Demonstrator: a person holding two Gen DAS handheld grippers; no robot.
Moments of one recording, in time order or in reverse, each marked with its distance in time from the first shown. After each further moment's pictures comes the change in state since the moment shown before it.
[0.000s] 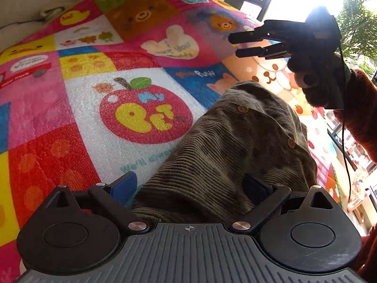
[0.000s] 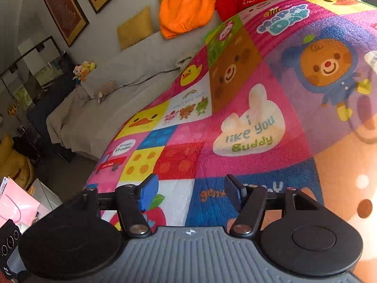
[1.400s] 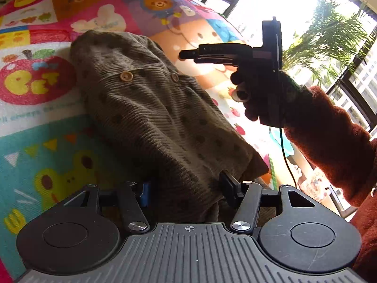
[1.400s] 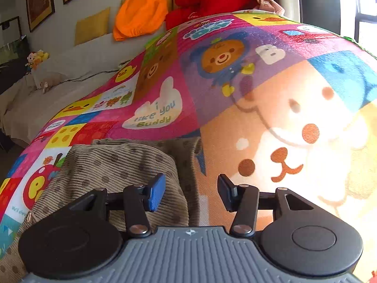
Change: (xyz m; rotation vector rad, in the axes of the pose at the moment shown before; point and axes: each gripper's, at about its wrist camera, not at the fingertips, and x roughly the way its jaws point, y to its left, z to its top) left arm 0.040 -0.123 -0.041 -0.026 0.051 -0.260; right arm -0.060 -0.072 -0.072 -0.100 -0.101 -0.342
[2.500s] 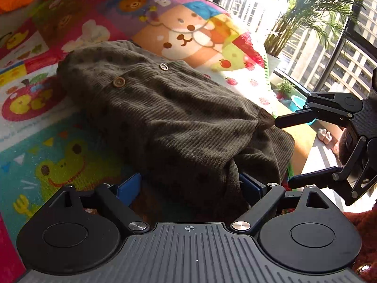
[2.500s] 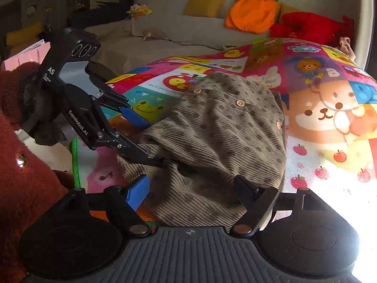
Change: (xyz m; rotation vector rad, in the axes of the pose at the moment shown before) left arm -0.011 -0.050 -0.026 0.228 0.005 0.237; right arm -0.216 0.085 -0.170 -0.467 0.035 0.297
